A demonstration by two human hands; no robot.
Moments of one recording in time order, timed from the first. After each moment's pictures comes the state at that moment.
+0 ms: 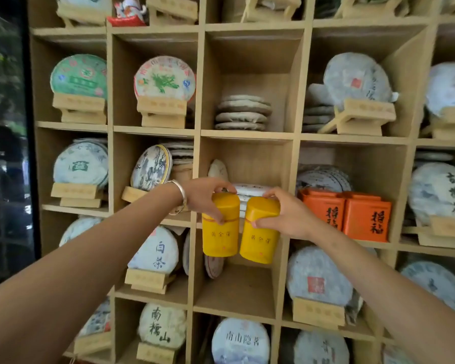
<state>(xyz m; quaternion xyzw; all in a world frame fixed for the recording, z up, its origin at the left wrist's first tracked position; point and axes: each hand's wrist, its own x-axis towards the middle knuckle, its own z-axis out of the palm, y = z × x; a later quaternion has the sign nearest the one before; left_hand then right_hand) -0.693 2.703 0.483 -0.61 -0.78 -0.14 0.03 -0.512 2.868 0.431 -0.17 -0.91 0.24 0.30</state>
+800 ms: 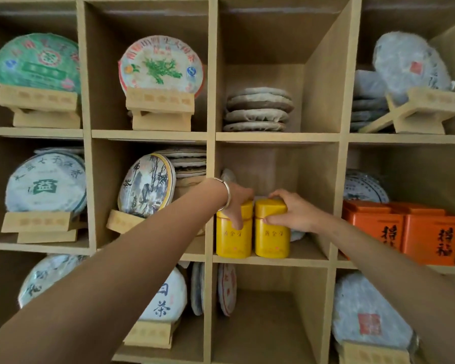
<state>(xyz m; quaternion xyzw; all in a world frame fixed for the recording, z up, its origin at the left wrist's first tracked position) -0.783 2.803 0.510 -0.62 -0.77 0.12 0.12 -0.649 2.947 0.451 -0.25 -0.92 0.19 0.25</state>
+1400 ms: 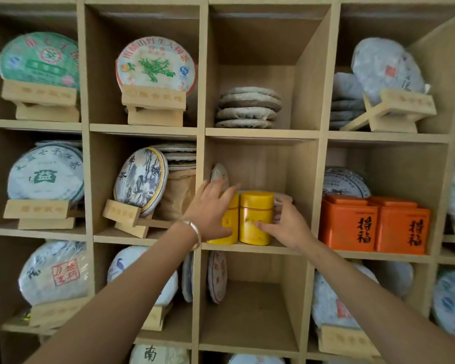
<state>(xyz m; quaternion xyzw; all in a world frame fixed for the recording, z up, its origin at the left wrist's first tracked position) -0.785 2.774 0.425 -0.59 -0.72 -0.12 0.36 -0.628 2.929 0.395 -0.23 -0.84 0.28 0.41</state>
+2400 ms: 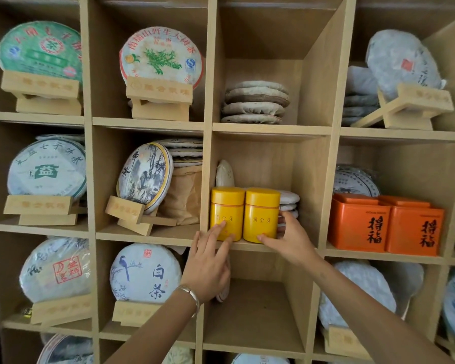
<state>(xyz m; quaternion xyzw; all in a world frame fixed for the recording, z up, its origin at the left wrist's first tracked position) -0.776 2.756 0.307 -0.56 -0.72 -0.21 0.35 -0.634 2.926 0.358 -0.23 -0.83 0.30 0.41</state>
